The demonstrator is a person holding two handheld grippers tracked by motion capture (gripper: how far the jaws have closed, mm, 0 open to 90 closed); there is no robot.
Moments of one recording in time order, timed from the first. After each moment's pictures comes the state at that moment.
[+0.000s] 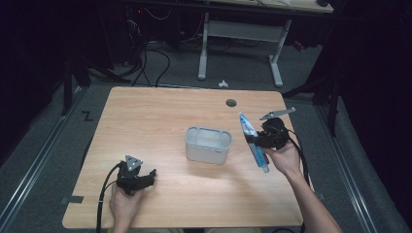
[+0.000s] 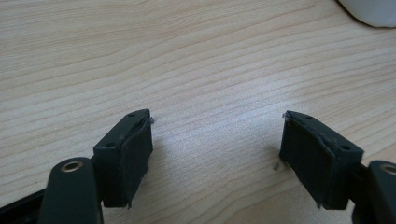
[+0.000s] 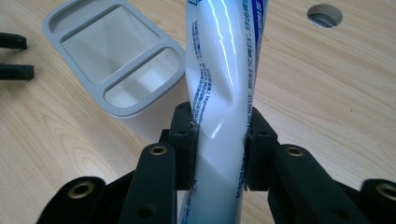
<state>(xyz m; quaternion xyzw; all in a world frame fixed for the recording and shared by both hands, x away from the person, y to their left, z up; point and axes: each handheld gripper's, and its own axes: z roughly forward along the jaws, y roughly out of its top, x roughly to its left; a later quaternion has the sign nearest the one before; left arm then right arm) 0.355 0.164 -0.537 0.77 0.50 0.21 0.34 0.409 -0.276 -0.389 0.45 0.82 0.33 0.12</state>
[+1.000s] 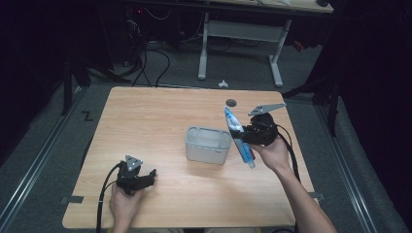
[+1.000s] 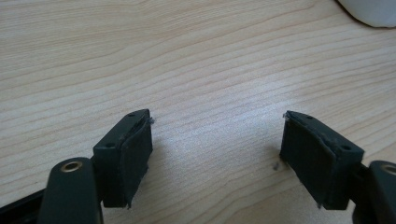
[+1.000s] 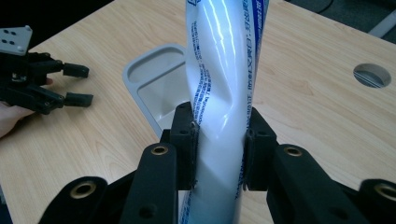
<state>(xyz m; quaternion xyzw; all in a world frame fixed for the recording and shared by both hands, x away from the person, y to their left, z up) 0.355 0.164 -0.537 0.77 0.50 0.21 0.35 0.408 -0.237 -0.364 0.38 0.83 0.39 0.11</state>
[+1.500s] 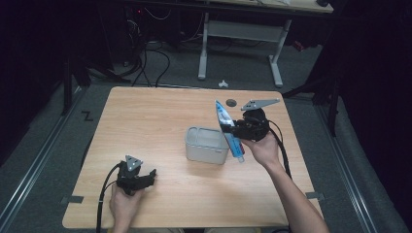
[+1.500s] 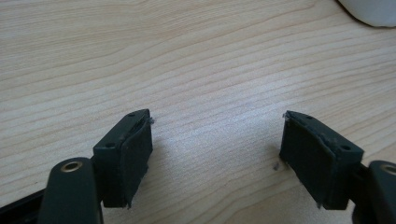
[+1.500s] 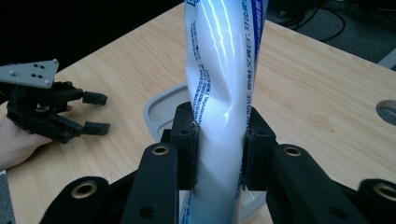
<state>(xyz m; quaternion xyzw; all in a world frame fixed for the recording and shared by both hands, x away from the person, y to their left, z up) 0.355 0.164 -0.537 0.77 0.50 0.21 0.34 0.417 -0.216 -0.357 0.36 0.82 0.43 0.11</state>
